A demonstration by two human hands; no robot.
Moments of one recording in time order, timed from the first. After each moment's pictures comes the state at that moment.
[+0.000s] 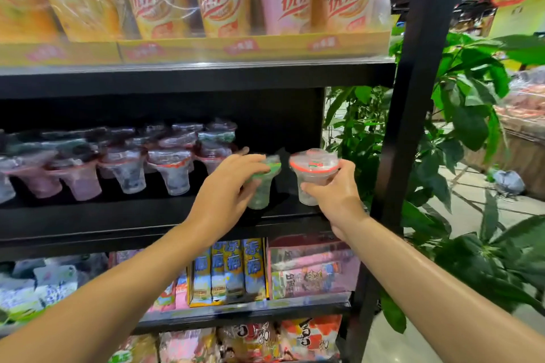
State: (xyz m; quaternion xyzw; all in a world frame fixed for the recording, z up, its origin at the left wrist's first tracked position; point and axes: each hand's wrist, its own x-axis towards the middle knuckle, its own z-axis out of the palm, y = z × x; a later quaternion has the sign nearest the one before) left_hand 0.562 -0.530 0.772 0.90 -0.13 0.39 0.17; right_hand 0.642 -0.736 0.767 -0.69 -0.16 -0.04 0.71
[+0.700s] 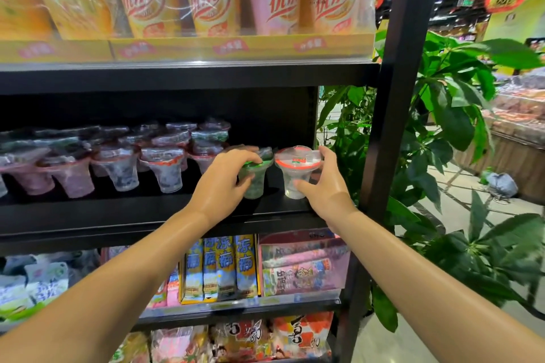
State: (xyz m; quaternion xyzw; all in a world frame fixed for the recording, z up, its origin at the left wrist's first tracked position) left_hand 0.577 -0.537 0.779 0.92 -0.07 0.34 0.18; right_hand 0.645 -0.743 0.771 -0.76 -0.21 -0.03 0.62
